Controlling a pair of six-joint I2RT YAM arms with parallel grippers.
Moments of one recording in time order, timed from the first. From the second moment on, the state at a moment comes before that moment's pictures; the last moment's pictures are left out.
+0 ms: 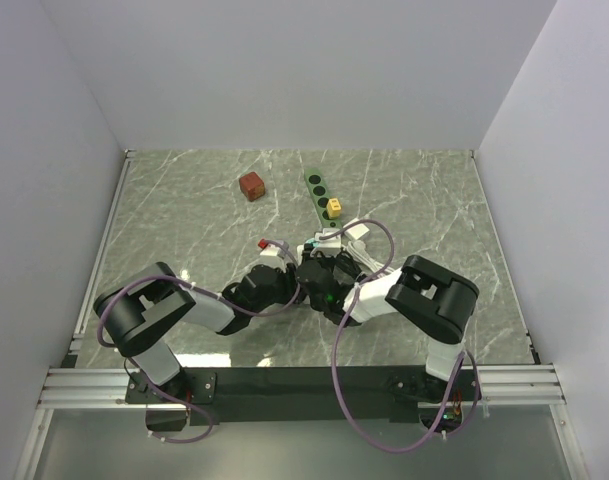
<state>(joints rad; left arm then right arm) -0.87 1.65 0.44 0.80 -0.11 -0.69 1.01 1.86 0.70 0.71 0.88 0.49</state>
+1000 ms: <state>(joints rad) -0.89 1.59 0.39 0.77 0.00 -0.67 1.04 1.71 0.64 0.48 0.82 0.54</state>
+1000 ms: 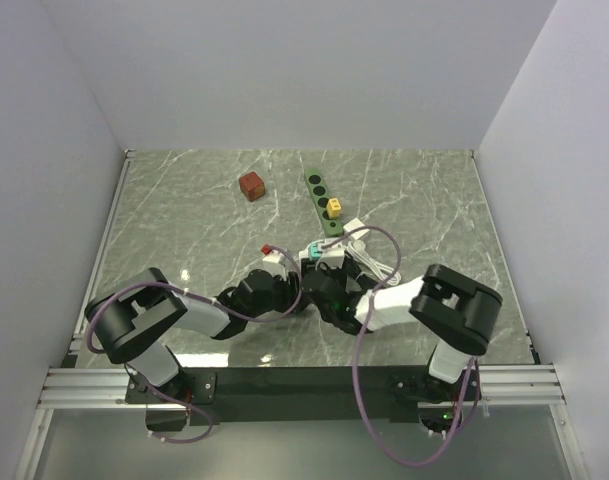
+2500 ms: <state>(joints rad) -0.86 1.47 0.35 0.68 -0.15 -0.61 0.62 1.39 0.62 0.44 0.41 0.30</state>
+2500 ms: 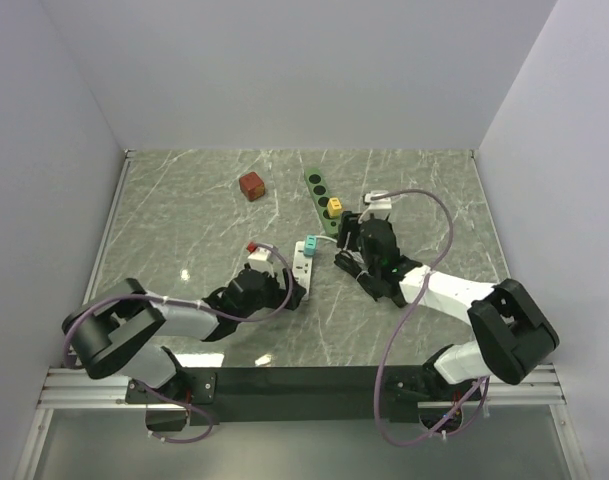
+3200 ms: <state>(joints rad) -0.45 1.19 0.39 0.57 -0.12 -0.55 0.40 1.59 0.79 0.27 0.14 0.27</state>
